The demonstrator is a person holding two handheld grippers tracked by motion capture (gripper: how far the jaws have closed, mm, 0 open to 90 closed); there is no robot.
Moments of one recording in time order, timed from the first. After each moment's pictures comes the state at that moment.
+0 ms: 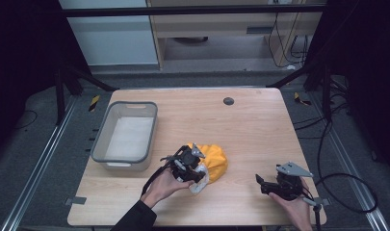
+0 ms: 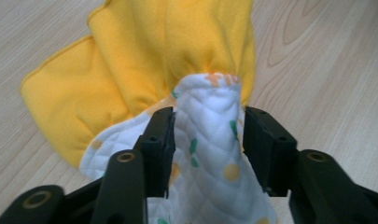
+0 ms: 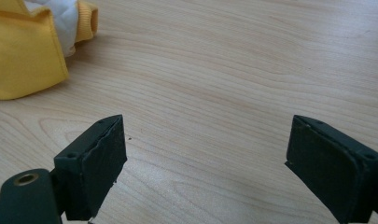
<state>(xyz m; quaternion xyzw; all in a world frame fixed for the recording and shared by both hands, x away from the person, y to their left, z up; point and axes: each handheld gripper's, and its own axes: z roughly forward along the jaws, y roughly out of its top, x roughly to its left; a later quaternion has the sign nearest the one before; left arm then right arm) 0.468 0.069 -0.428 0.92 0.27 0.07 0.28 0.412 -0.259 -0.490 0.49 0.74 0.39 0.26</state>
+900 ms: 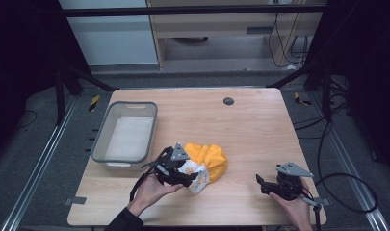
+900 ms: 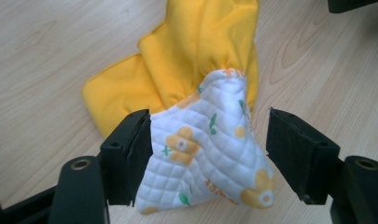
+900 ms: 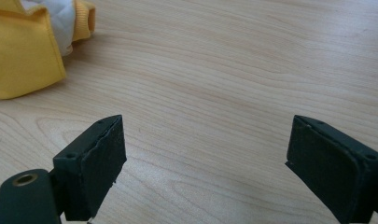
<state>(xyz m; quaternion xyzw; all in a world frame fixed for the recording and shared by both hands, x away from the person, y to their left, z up) 0.445 0.111 -0.411 0.88 0.28 0.13 0.35 0.411 -0.259 -0.490 0.50 0.73 0.39 0.25</state>
